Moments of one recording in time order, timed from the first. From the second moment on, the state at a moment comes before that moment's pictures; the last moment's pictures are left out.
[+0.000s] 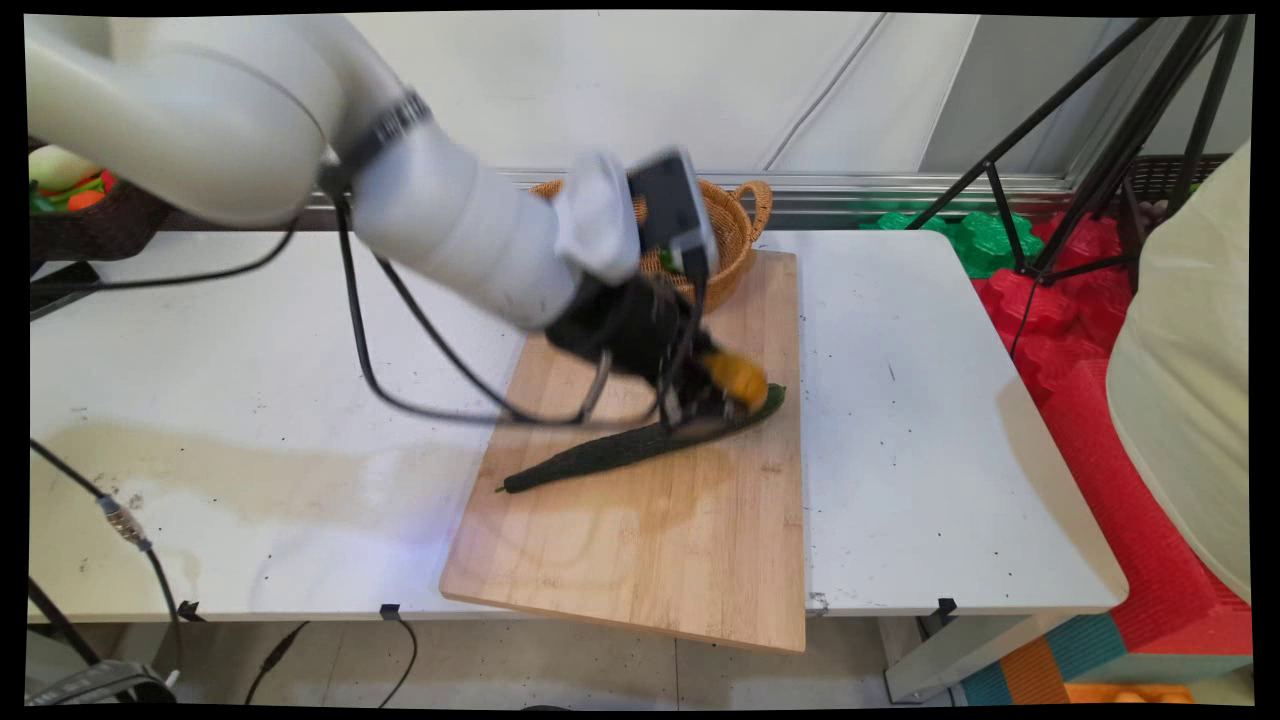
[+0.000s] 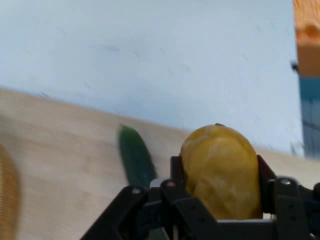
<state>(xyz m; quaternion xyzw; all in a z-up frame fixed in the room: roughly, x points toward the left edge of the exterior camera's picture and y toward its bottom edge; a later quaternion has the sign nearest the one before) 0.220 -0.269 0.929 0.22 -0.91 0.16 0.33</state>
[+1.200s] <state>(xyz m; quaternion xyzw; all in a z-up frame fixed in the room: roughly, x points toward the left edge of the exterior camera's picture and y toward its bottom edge) 0.334 -0.416 0.963 0.37 -0.83 0.30 0.30</state>
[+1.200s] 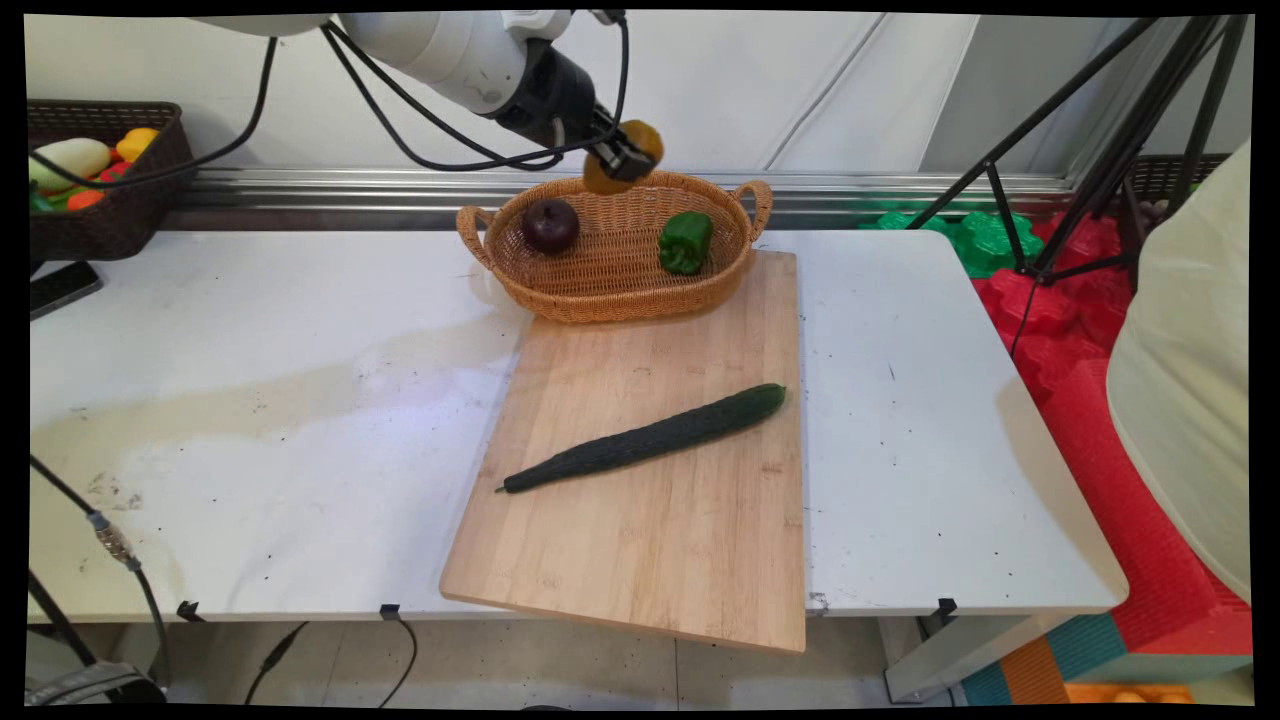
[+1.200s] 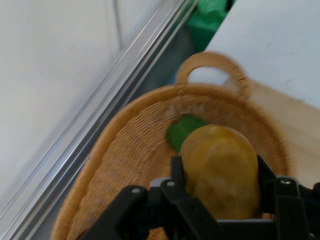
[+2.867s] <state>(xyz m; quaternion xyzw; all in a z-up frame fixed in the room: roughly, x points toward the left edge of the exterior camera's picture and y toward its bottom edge) 0.379 -0.485 0.843 0.41 -0.87 0.21 0.19</state>
